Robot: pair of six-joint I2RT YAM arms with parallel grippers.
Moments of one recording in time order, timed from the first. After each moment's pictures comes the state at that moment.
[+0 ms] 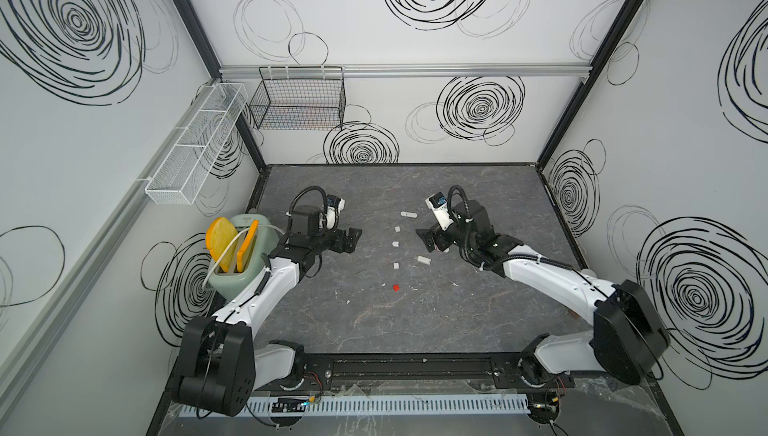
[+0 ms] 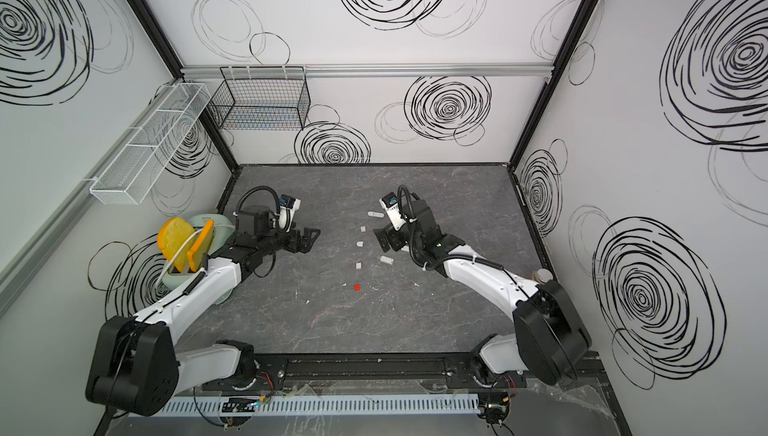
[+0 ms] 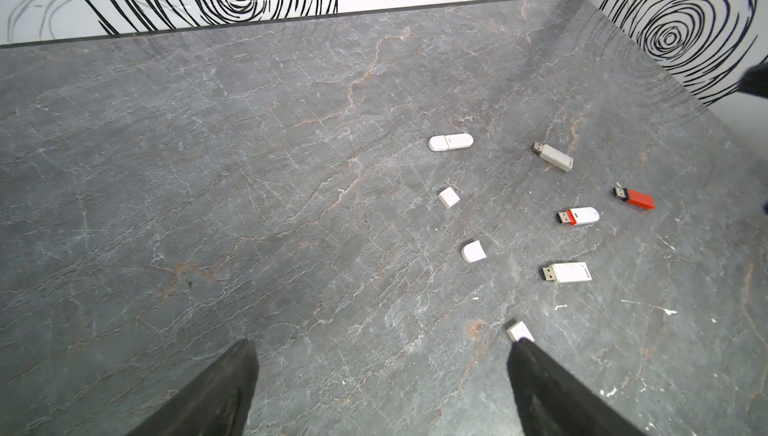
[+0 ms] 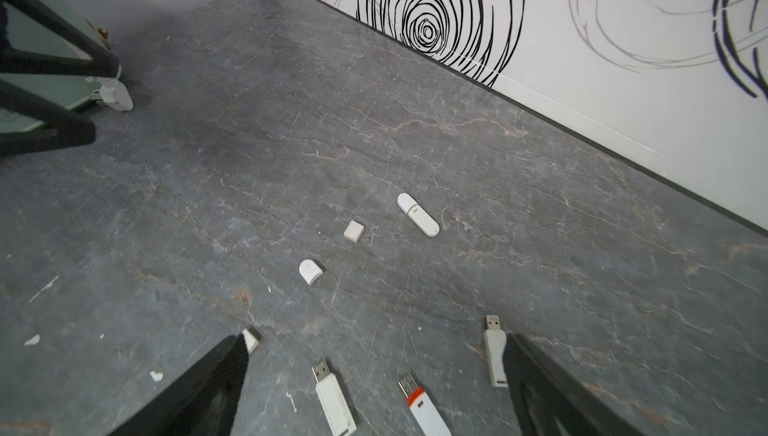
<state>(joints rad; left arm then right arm) -0.14 1.24 0.72 -0.11 0.33 0.01 0.63 1.43 0.92 -0.03 -0.04 -0.01</state>
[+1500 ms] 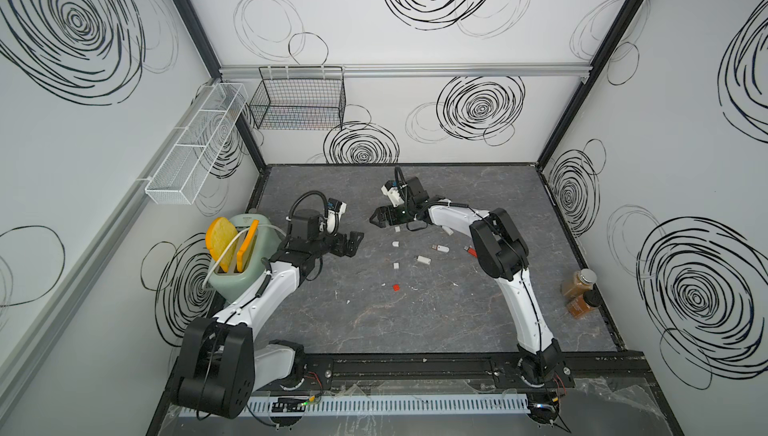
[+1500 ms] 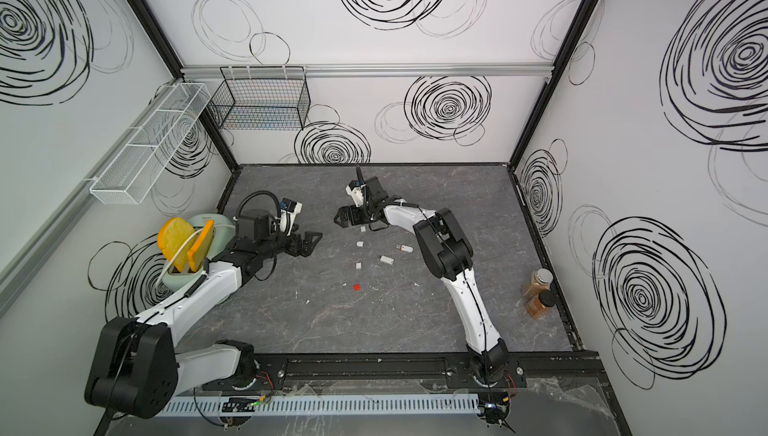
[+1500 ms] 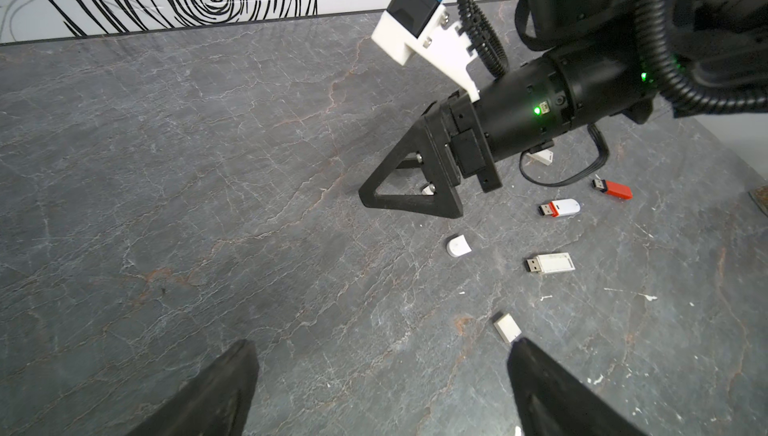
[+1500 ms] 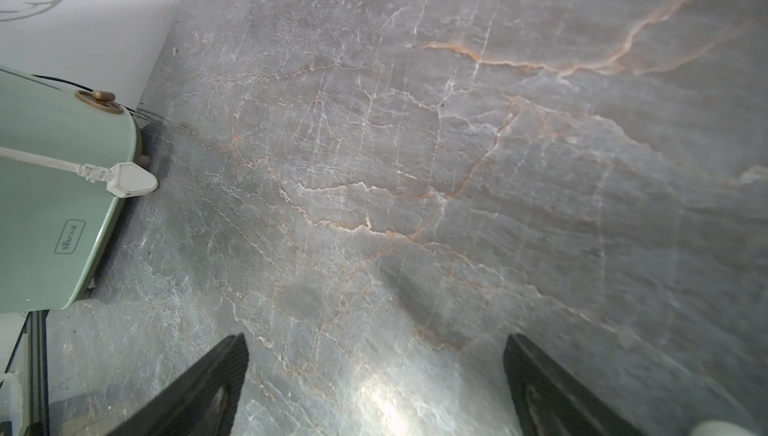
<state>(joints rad) -0.15 1.24 0.67 -0.05 0.38 0.01 0.60 2.36 1.77 -0.23 -0.46 0.32</state>
